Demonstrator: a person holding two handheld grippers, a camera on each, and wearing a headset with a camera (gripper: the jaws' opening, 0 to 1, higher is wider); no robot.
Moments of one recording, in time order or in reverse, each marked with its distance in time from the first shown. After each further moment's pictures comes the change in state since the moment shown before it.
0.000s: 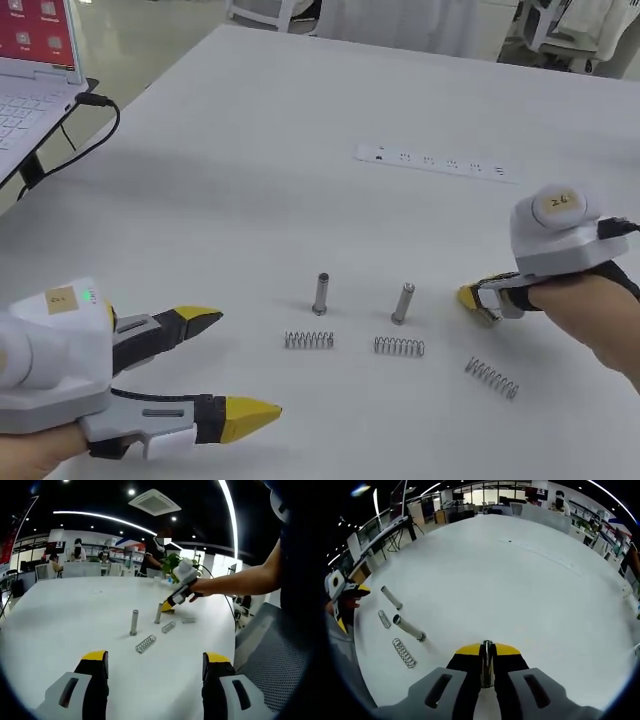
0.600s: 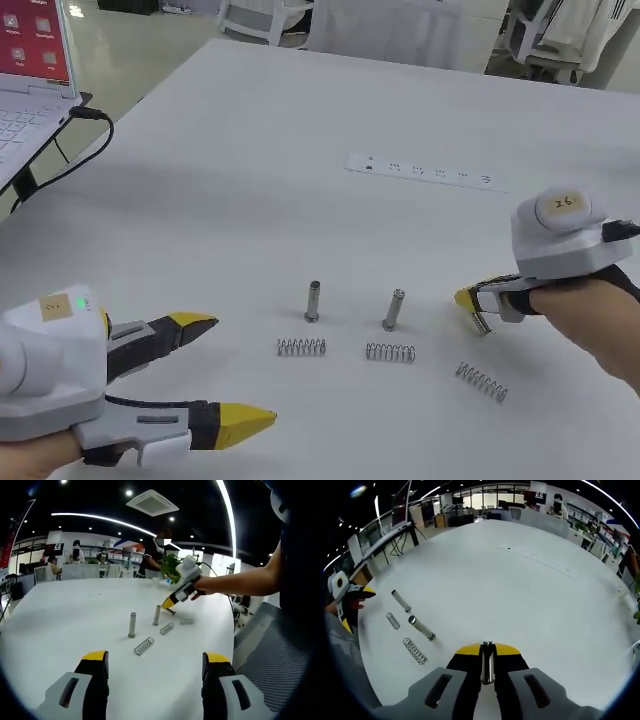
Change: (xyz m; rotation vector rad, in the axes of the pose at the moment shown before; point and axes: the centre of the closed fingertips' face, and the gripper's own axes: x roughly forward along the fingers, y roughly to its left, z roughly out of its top) left arm -0.001 -0.004 0.005 0.017 -0.004 -0.008; right arm -0.024 0.004 0.005 -0.001 -0.038 -0.007
